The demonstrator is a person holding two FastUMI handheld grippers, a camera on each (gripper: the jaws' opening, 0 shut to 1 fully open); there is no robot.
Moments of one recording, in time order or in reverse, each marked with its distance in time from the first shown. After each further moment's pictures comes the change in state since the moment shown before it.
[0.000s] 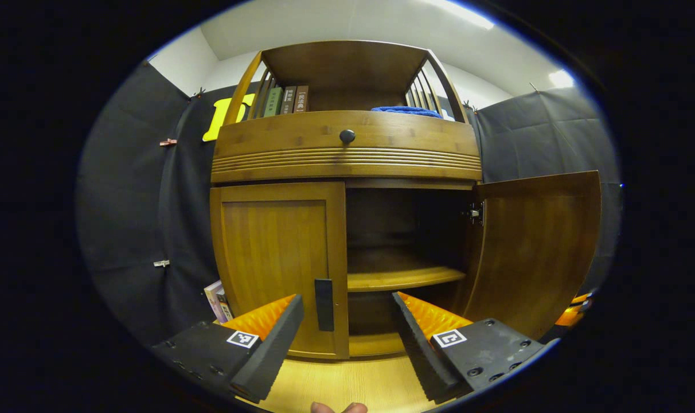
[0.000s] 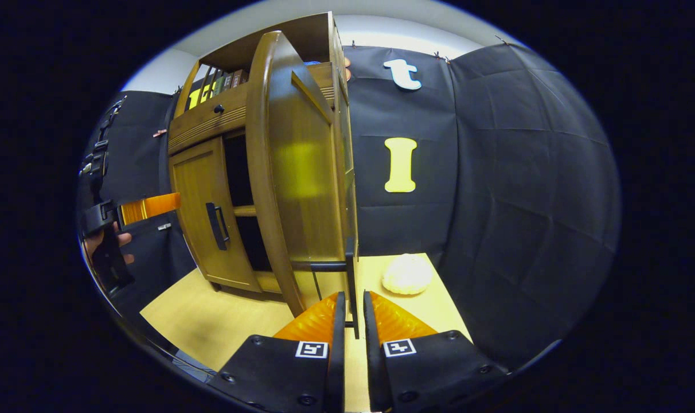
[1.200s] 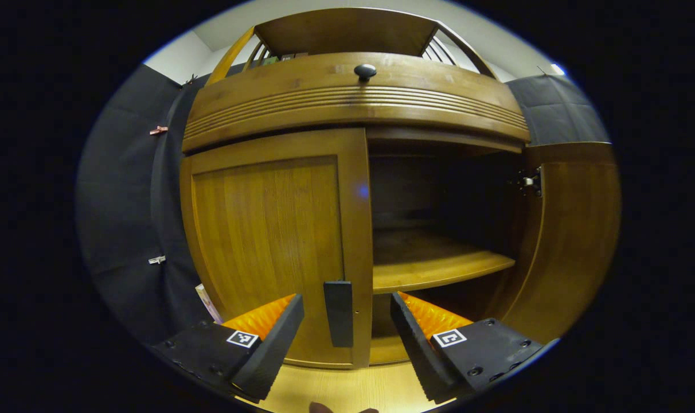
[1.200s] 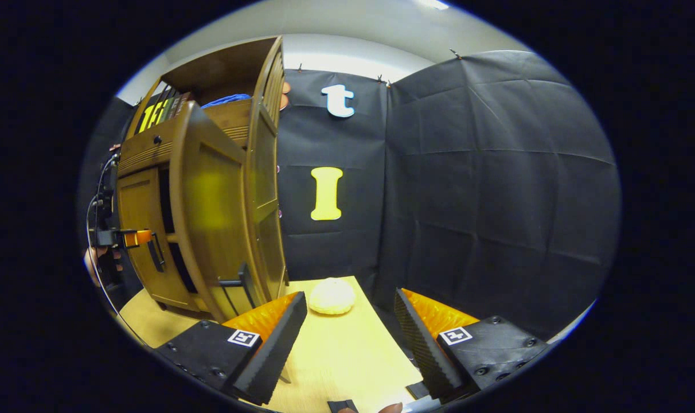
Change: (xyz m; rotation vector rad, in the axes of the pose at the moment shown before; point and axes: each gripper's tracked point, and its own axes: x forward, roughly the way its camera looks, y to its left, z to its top) left arm 0.120 0.040 -0.047 0.017 0.103 0.055; right arm -0.050 -0.127 0.044 0.023 -0.158 -0.330
